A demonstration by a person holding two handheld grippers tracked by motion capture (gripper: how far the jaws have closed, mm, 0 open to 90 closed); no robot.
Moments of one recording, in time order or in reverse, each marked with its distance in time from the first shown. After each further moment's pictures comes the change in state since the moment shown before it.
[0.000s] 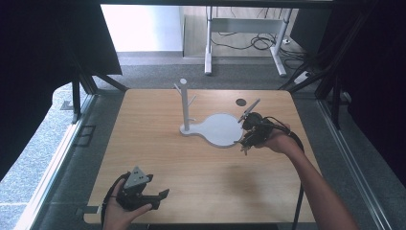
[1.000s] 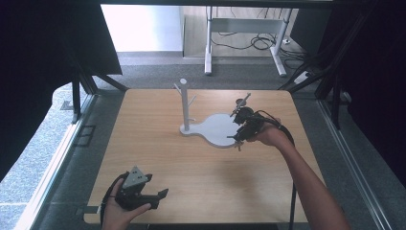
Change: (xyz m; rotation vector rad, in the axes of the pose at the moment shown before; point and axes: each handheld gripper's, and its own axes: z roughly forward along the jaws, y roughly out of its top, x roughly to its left) left arm 0.002 0.000 -0.002 -0.004 0.002 -0.003; right arm -0.008 0.027 0.013 0.003 0.014 0.002
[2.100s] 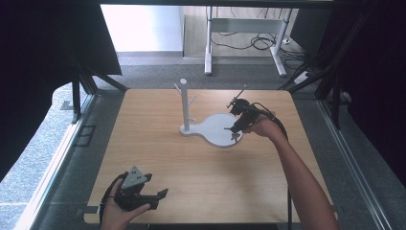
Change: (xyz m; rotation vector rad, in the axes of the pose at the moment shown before) left arm -0.001 0.001 -0.004 -0.011 -0.002 0.002; right arm -0.027 0.020 0.017 -0.006 -0.007 0.056
